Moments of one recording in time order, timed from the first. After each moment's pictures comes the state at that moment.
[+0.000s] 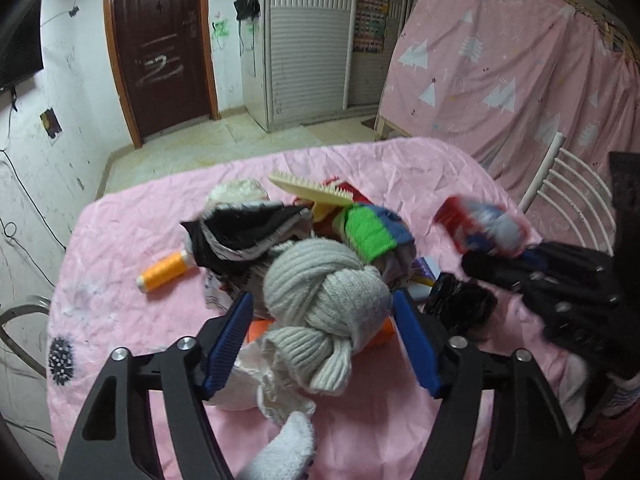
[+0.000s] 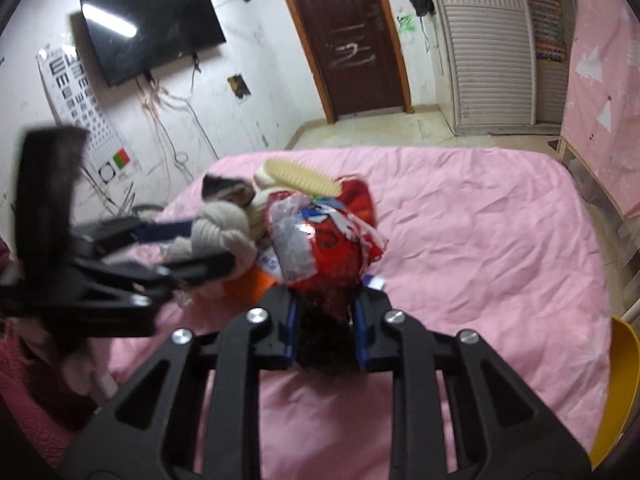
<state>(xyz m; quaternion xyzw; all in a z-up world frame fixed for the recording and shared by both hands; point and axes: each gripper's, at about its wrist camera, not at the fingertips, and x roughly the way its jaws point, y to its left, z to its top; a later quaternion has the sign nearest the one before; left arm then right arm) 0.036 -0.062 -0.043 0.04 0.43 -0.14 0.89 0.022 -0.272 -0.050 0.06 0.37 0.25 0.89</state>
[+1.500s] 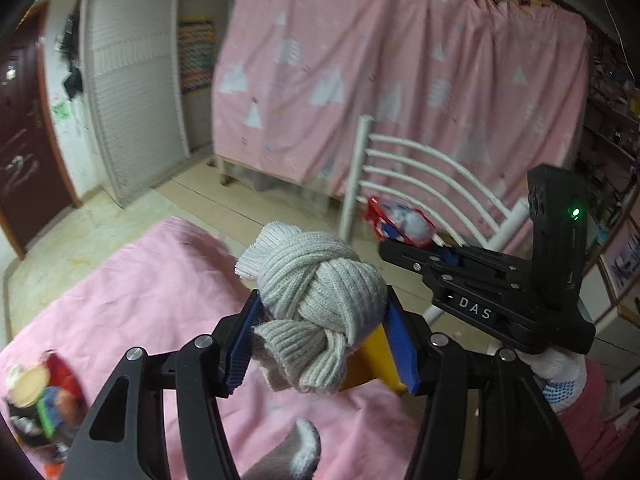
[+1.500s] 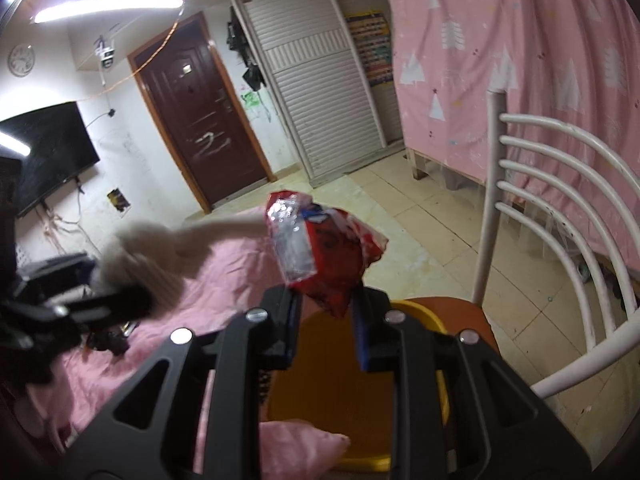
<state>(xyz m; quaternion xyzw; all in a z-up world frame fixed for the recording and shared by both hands) 0.002 -0.371 0.005 0.11 0.36 -0.39 0.84 -0.045 -0.546 -0.041 0.17 0.28 0.01 0.94</state>
